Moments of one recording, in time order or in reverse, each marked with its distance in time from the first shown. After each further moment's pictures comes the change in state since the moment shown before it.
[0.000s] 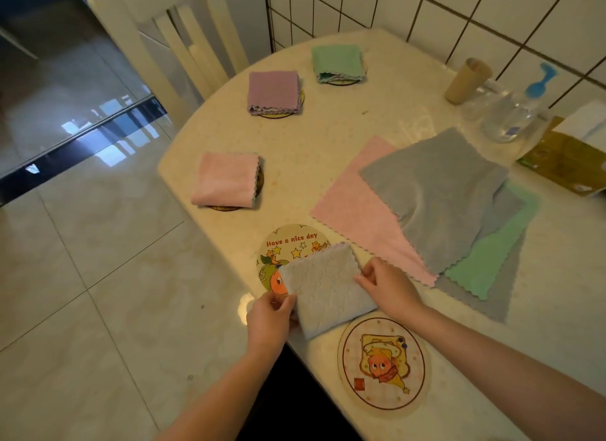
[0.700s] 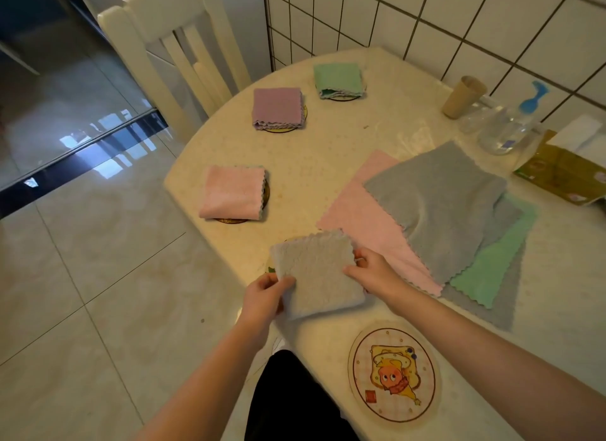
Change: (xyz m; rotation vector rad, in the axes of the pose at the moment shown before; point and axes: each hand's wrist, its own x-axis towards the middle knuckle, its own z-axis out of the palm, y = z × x) left_hand 0.031 0.037 -0.035 -0.297 -0.225 -0.060; right_hand 0.014 -0.067 -0.023 0.692 -0.195 0.157
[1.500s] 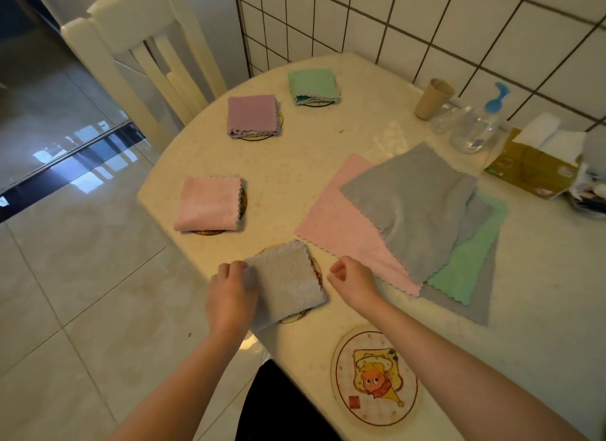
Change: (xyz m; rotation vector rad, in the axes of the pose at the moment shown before) left_hand 0.028 0.005 -0.009 1.060 0.395 0.542; right_hand 0.016 0.028 0.005 -0.378 0.252 -0.094
